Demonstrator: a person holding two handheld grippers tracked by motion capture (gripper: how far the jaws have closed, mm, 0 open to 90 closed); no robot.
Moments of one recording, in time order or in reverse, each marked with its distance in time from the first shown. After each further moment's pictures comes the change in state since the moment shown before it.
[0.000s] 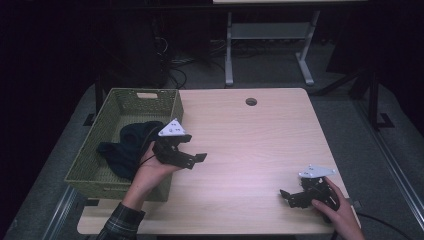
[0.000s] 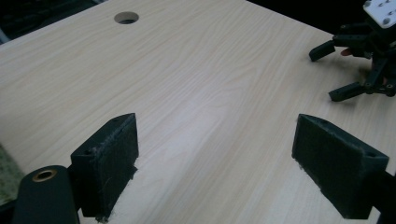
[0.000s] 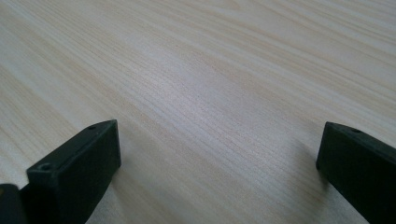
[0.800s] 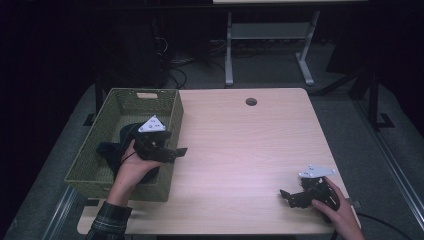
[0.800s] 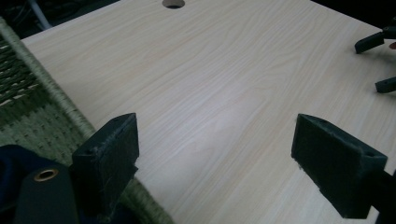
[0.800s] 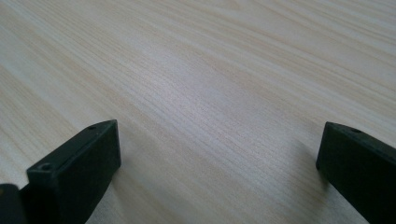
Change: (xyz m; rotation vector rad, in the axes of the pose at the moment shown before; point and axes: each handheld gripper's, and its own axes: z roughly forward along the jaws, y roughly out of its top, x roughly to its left) left arm 0.036 -0.019 -0.027 0.015 0.093 -0.049; right arm 0.000 0.000 0.000 0.000 0.000 0.001
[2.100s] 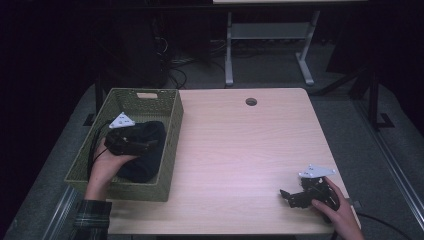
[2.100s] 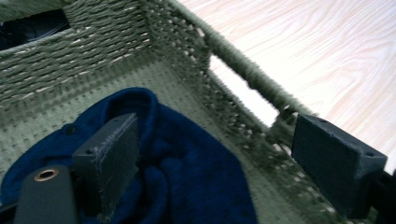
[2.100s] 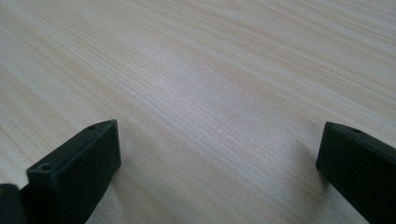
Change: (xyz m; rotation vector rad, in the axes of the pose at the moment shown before) left arm 0.066 -0.033 -0.034 0.023 0.179 -0.052; right arm 0.000 0.000 0.000 0.000 0.000 0.000
